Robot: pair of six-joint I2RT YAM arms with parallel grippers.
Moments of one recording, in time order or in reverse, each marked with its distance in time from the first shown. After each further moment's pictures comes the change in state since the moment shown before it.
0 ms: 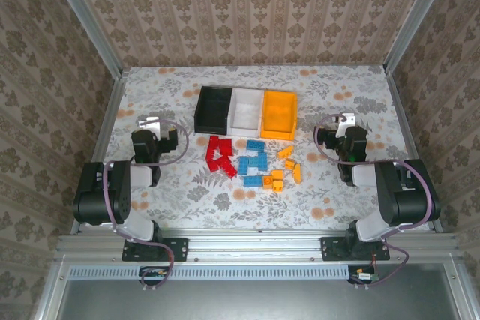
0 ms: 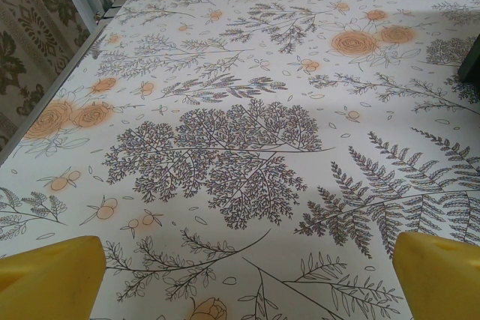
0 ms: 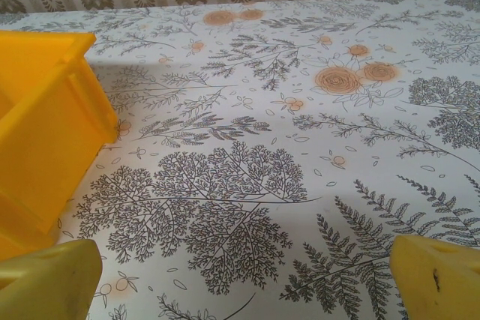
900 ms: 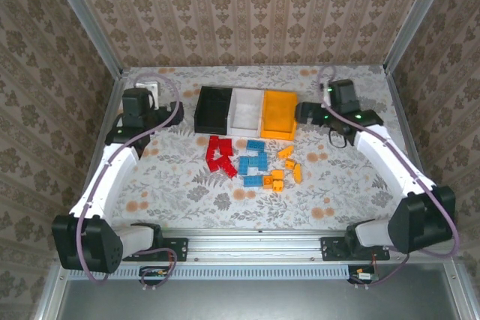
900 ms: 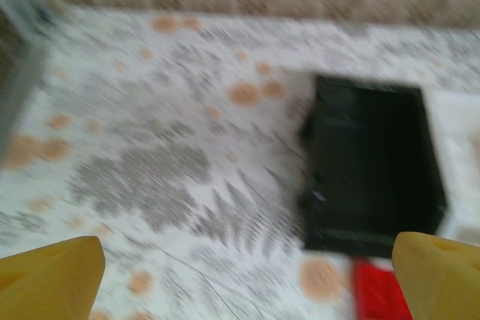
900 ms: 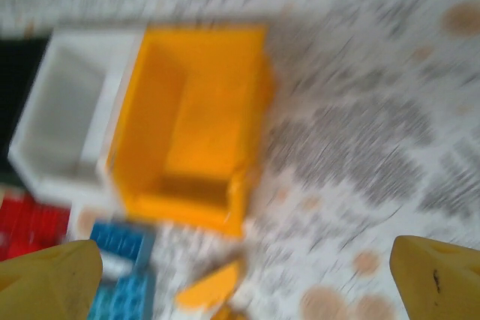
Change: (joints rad) left arm -0.142 -0.348 0.617 -1.201 0.101 -0.197; right arm 0.264 -0.154 0.753 -1.389 -0.035 0.267
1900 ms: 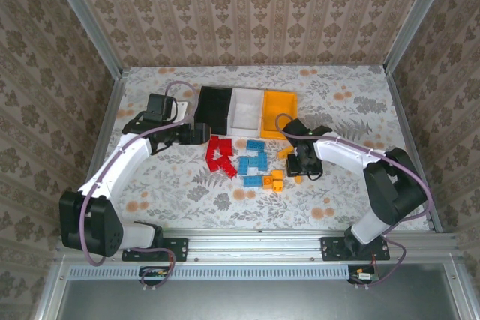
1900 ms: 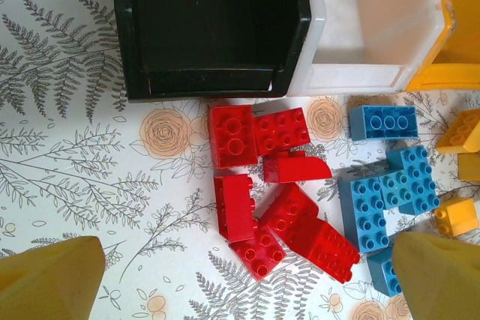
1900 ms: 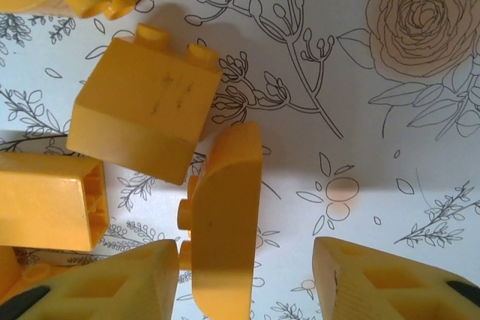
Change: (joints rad) left arm -0.121 0.119 0.027 -0.230 0.257 -0.048; right arm 0.244 0.227 -0.174 -0.214 0.095 0.175
